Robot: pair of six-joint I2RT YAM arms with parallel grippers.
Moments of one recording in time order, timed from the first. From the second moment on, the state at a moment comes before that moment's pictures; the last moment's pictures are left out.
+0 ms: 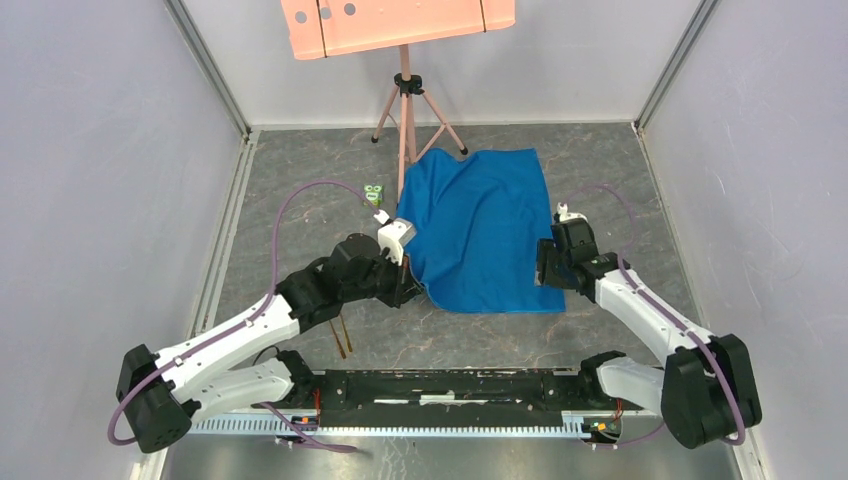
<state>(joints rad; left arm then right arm) -0.86 0.96 0.73 -0.33 0.14 -0.42 0.28 1.13 0.63 -0.49 0.14 0.33</state>
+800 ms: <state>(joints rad) -1.06 1.28 0.82 -0.25 0.22 -0.45 0.03 0.83 0.45 -0.59 0.52 0.56</state>
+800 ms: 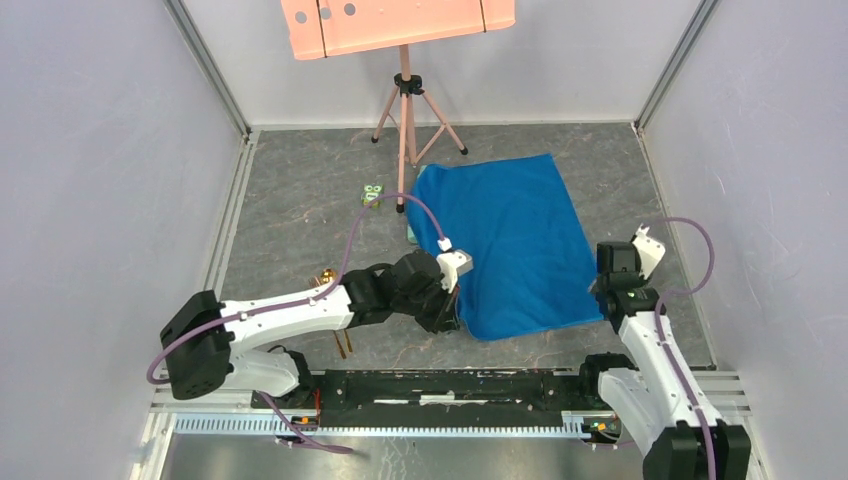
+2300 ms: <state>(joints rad) -1.09 1.31 0.75 -0.31 0.05 -0.60 -0.14 1.98 1.19 0.06 -0.08 0.35</state>
